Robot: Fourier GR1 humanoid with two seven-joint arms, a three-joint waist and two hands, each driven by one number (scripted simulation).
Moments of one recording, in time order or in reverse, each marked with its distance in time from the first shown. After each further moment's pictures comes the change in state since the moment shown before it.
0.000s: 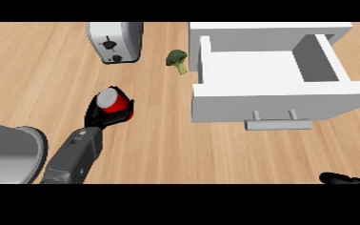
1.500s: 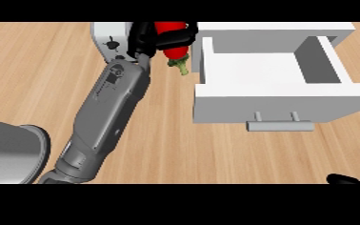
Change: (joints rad) left arm -0.317 -0.144 -0.356 -0.689 0.188 0.400 0.761; right arm 0.010 -0.003 -0.030 -0.029 0.019 -0.005 0.010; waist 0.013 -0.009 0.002
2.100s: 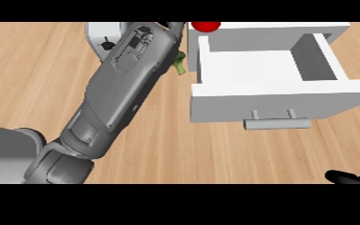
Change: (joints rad) left arm -0.322 0.000 -0.076 0.131 0.049 0.151 0.170; right arm -0.029 -0.006 0.004 0.013 -0.005 0.001 0.008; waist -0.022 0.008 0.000
